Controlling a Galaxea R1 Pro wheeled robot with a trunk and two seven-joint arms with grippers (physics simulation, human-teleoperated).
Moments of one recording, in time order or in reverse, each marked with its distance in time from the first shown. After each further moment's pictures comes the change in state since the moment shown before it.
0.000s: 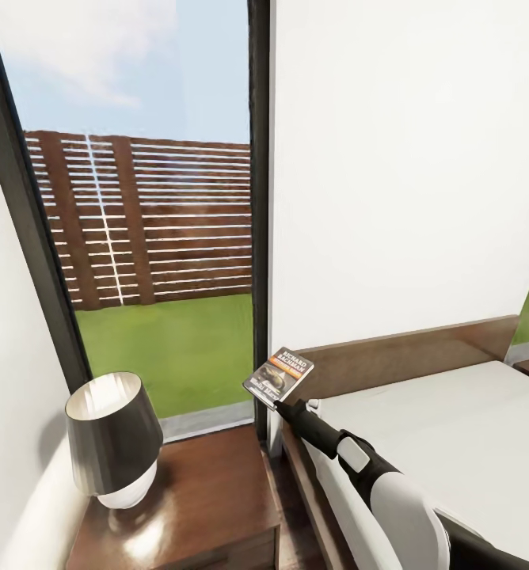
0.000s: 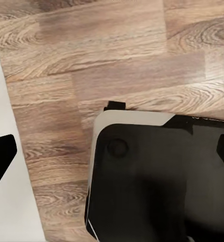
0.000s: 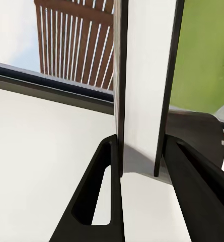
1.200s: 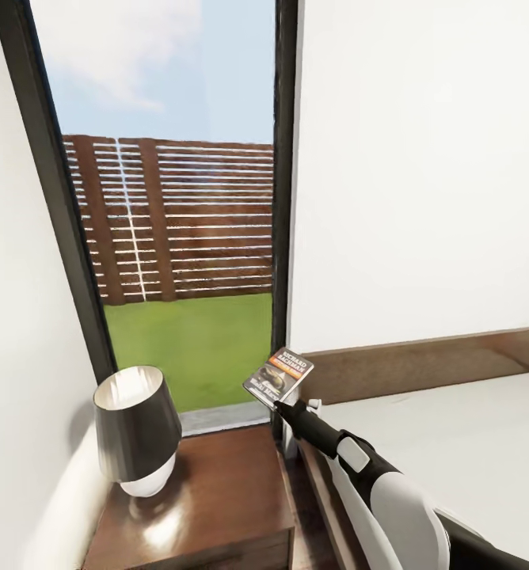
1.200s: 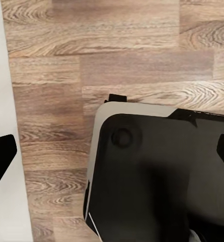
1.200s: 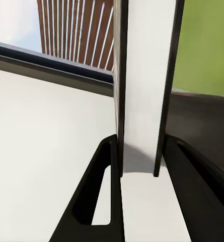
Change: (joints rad) left arm 0.059 0.056 -0.006 0.001 0.059 -0.065 -0.099; right arm 0.000 0.000 0.000 0.000 0.000 0.001 -0.003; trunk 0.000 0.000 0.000
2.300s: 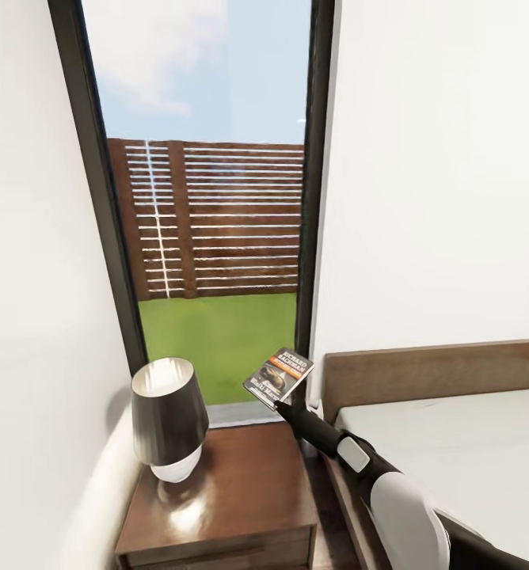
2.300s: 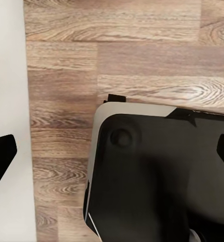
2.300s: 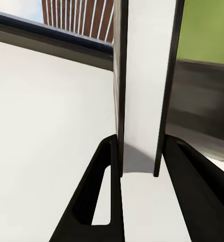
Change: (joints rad) left arm 0.001 -0.004 -0.005 0.000 -0.005 -0.003 0.002; right arm 0.000 -0.001 0.000 0.000 -0.001 -0.001 0.003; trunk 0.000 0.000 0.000
